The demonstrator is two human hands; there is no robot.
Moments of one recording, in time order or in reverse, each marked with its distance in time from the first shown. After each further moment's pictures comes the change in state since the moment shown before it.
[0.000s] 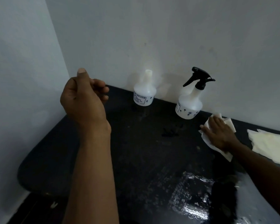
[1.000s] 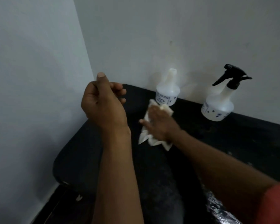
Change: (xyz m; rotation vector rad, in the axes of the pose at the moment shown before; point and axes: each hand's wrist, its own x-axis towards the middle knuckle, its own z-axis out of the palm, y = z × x) left_hand 0.009 0.006 -0.014 0.060 0.114 0.051; right_hand -0.005 -0.291 0.000 0.214 -0.137 -0.515
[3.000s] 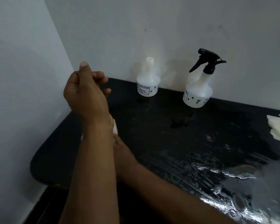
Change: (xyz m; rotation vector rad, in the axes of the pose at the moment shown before) left_hand -0.020 -0.010 0.019 0.025 -0.102 -0.043; right_hand -0.097 -0.098 0.041 -0.097 -0.117 -0.351
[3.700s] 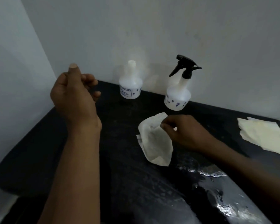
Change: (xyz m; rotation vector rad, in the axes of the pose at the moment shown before) left_hand -0.008 -0.012 0.013 -0.063 -0.068 -0.050; right_hand -0.133 0.153 -0.104 0.231 0.275 0.458
